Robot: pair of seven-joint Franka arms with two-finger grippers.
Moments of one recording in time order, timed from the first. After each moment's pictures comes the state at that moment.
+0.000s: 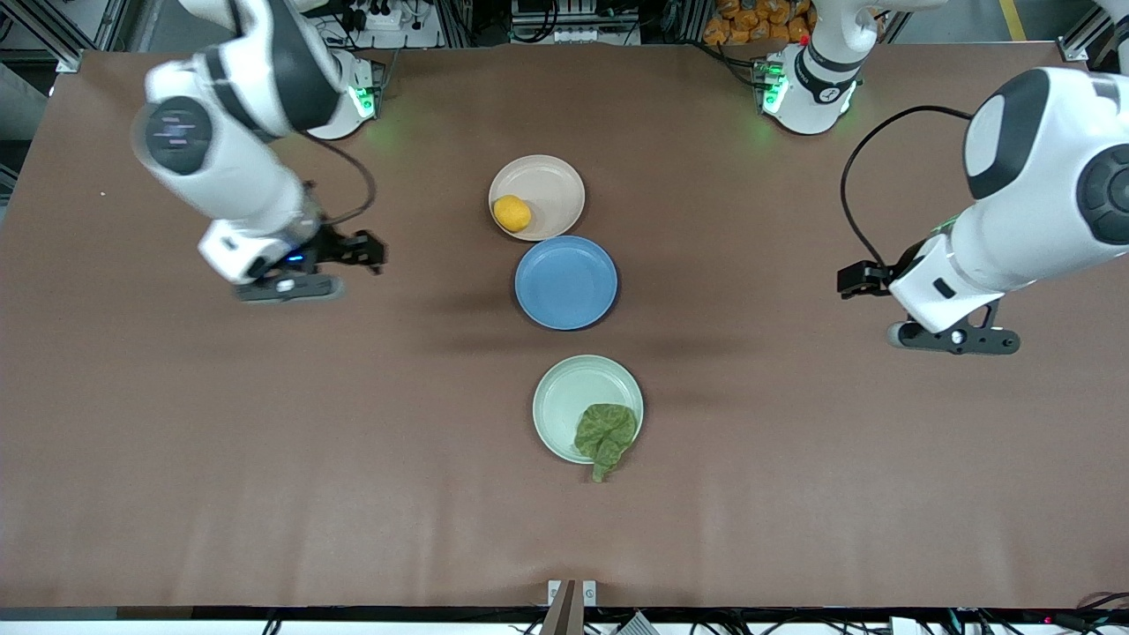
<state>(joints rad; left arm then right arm) -0.17 0.25 -0.04 -1.52 -0.01 1.62 -0.10 0.15 0.06 0.24 -1.96 0.05 1.96 0.30</state>
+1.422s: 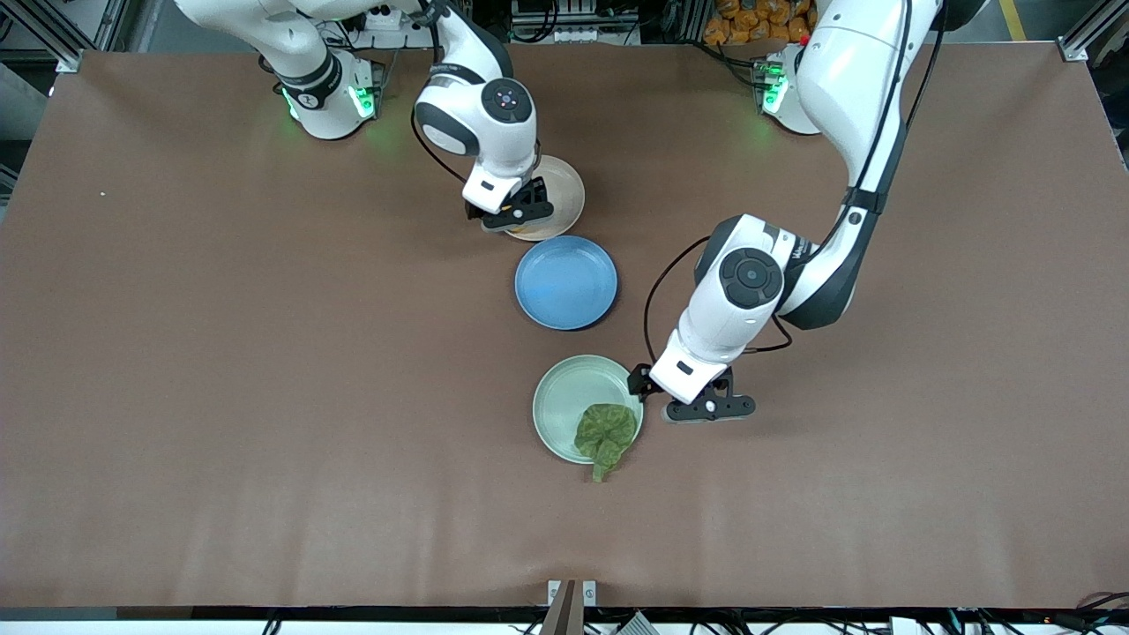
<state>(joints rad) -0.47 0.66 -0.05 -1.51 -0.01 2.41 -0.59 0.38 0.34 0.55 -2.22 -0.32 2.37 0.89</state>
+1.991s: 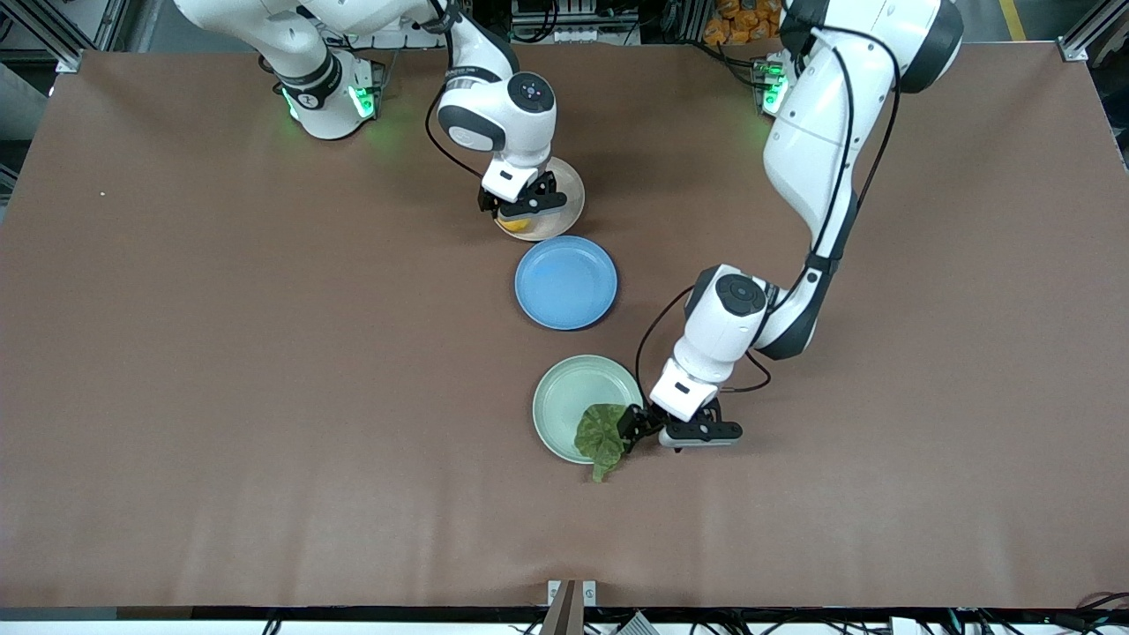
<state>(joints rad) -0.47 0.90 -0.02 -1.49 -0.01 2.99 -0.59 0.44 0.43 0.56 -2.22 -0.47 2.38 1.06</state>
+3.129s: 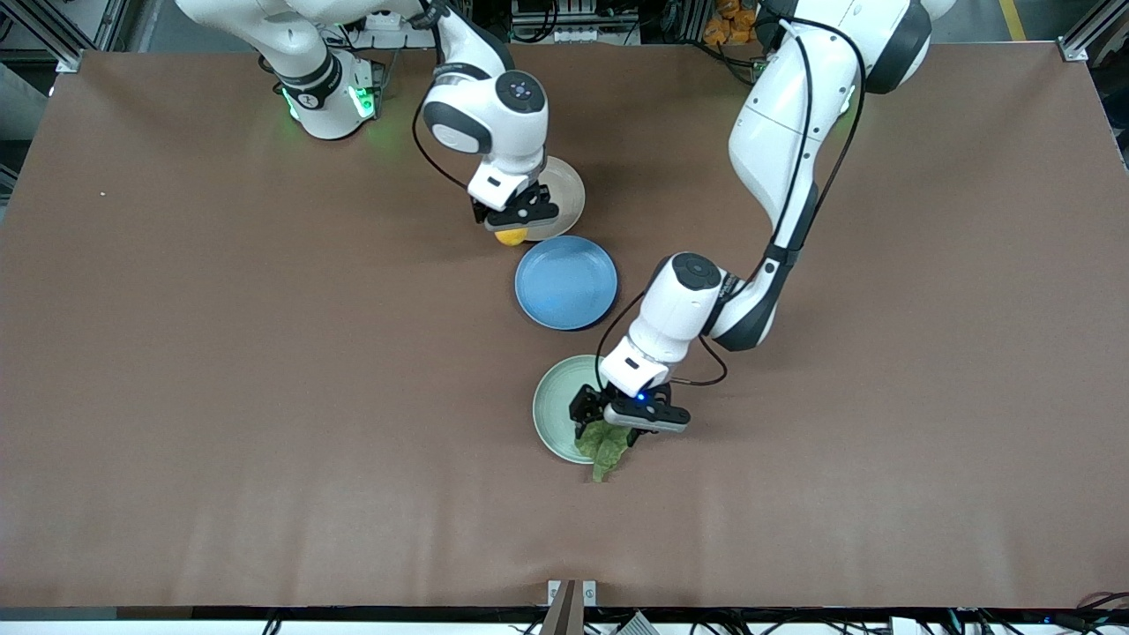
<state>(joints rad) -0.59 0.92 0.00 -1.43 -0.01 3.03 -0.57 0.31 0.35 0.62 -2.17 -0.44 2.30 0.99</state>
